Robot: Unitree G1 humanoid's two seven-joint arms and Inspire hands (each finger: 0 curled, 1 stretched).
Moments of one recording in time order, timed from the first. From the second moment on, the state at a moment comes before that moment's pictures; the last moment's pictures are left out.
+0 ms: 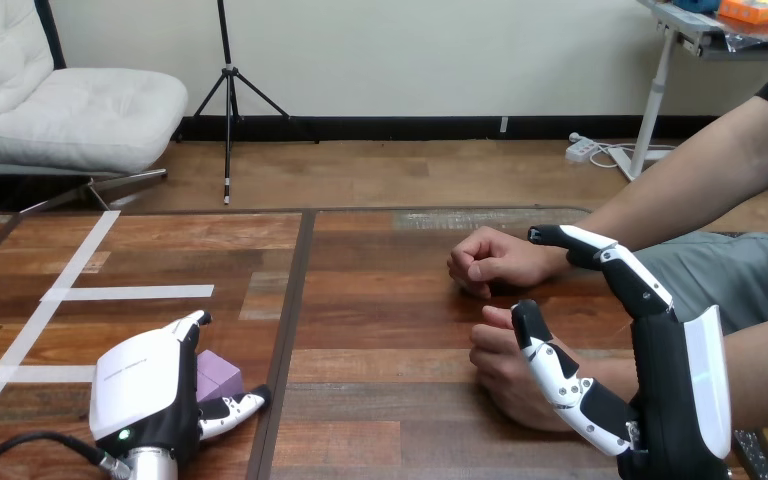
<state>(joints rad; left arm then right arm) -0.06 0.29 -0.22 0.49 0.78 0.09 0.49 0.32 -0.09 0.02 -0.05 -0.51 -0.77 -0.36</state>
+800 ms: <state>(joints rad) -0.10 0.30 -0.22 0.65 0.71 -0.07 0.66 0.33 -0.09 0.01 -0.06 -0.51 -0.77 -0.36</state>
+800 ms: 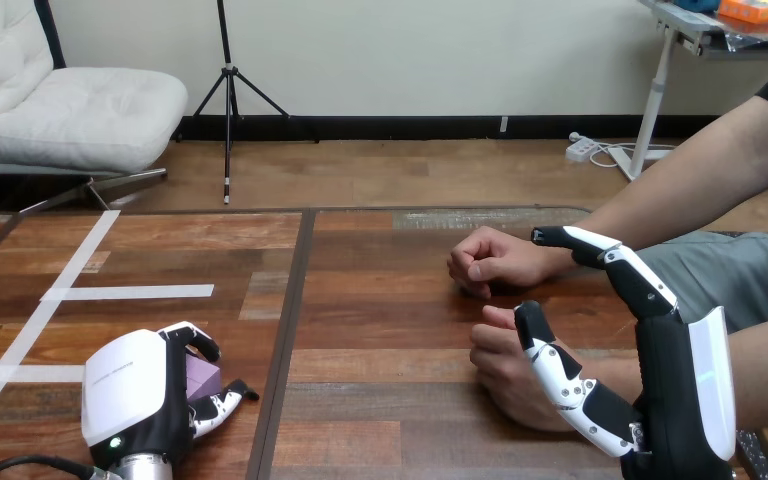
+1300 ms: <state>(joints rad) -0.10 0.30 -0.22 0.67 0.70 -0.13 0.67 0.33 -0.09 0.01 -0.06 -0.51 -0.77 -0.36</state>
